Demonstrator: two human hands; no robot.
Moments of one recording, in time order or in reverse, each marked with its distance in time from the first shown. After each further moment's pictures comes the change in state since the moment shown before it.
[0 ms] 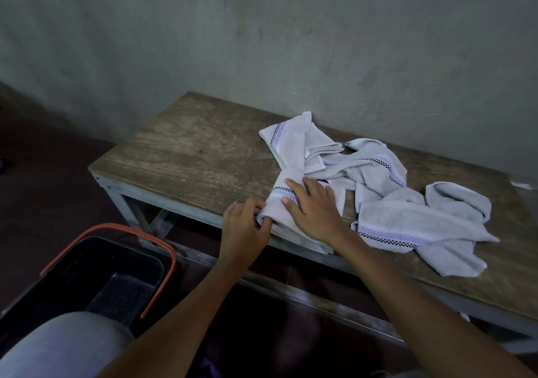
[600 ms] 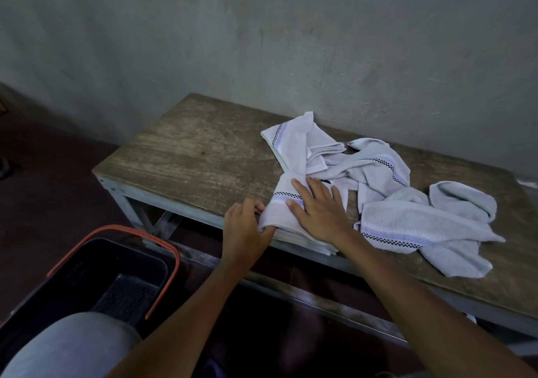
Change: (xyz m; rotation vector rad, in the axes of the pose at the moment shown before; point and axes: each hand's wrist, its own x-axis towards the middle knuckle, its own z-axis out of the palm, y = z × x) left_hand 0.002 0.002 -0.004 -0.002 -0.116 -0.092; right_hand 0.000 0.008 -0.001 -0.053 -0.084 0.044
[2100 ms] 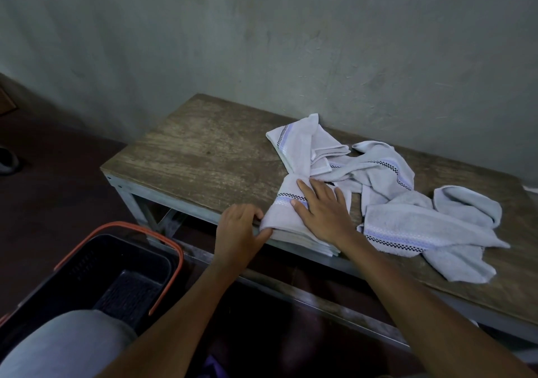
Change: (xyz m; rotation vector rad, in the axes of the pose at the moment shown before) left_hand -0.004 -0.017 -0.012 0.169 -0.029 0.086; right_hand 0.003 0.001 0.002 -0.015 0.025 -0.009
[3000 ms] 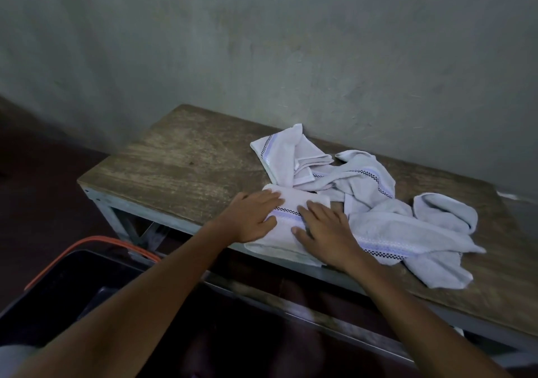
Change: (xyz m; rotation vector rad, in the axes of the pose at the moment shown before) left_hand 0.073 0.019 0.009 0.269 -0.547 0.371; right_hand -0.037 0.020 -0.022 -0.126 -0.073 -0.074
